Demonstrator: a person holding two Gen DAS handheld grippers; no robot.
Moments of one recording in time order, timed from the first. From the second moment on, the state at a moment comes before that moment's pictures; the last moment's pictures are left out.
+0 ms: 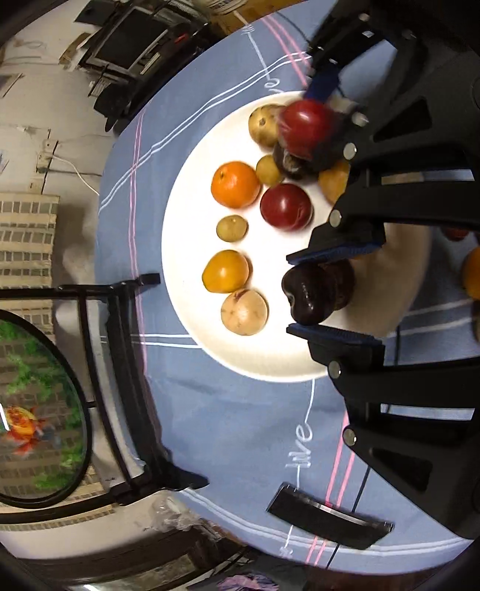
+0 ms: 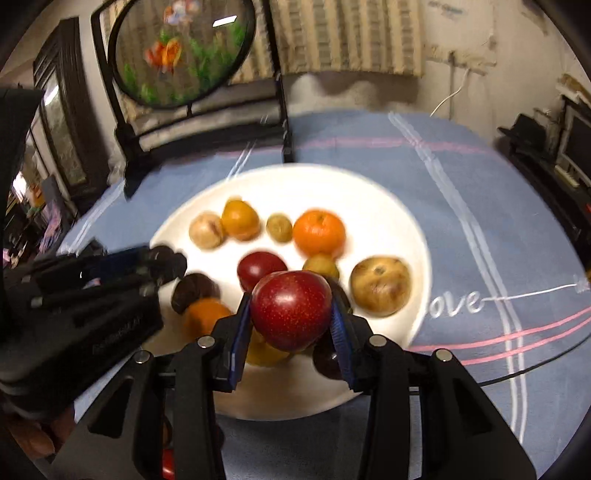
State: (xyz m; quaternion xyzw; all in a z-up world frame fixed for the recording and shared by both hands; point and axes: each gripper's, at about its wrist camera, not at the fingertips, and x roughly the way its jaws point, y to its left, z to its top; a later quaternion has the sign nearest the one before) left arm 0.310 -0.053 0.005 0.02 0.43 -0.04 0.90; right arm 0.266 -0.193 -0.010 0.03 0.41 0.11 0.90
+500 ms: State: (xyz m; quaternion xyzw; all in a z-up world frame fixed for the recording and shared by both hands) left arm 0.262 -0.053 0.025 0.03 0.39 -0.03 0.92; right arm 0.237 -0.200 0.001 0.04 0.38 0.14 0.91
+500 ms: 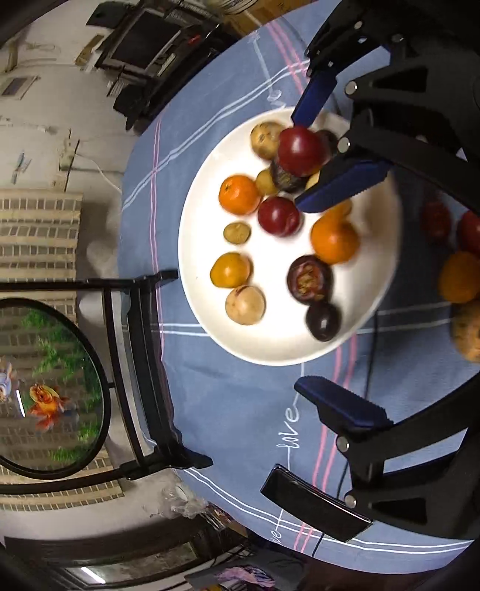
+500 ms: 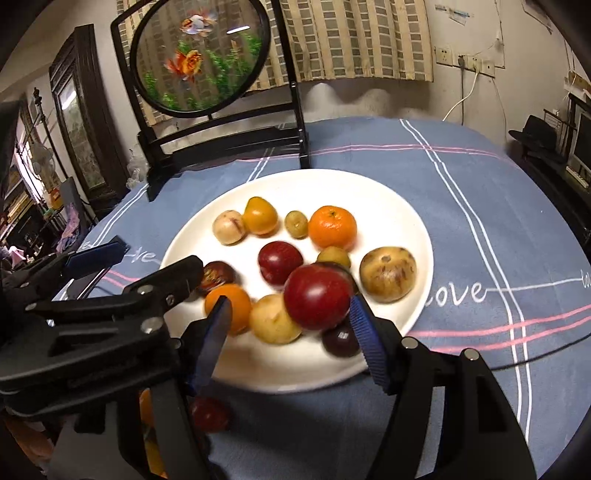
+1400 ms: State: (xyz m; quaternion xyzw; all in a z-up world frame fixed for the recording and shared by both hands) left arm 0.143 0.007 -0.005 -0.02 0.40 0.00 0.91; right arm 0.151 -0.224 -0.020 0.05 0.38 0.14 0.91
